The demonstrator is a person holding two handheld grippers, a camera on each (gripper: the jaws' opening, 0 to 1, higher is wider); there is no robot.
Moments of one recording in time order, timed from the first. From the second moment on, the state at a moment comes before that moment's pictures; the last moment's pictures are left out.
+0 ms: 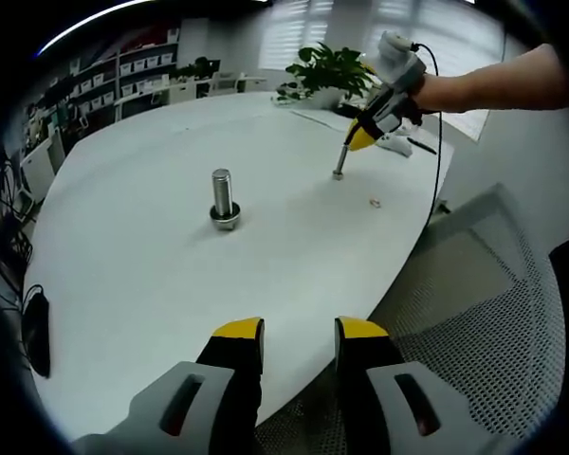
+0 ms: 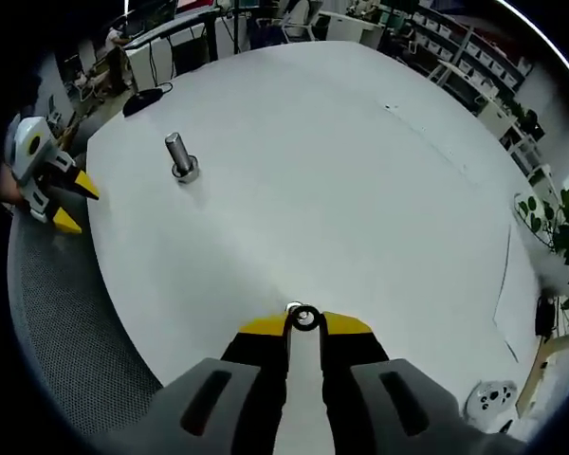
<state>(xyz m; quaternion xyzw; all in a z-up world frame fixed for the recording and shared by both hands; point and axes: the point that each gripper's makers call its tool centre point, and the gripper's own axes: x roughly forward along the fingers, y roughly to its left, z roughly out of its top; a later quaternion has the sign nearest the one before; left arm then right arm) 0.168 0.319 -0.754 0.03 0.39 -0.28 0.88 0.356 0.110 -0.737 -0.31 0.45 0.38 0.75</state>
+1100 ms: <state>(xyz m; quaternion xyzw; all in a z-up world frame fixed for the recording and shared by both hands) 0.166 0.318 -0.757 0.03 0.39 -0.29 0.87 0.360 0.112 -0.771 -0.30 0.49 0.38 0.72</state>
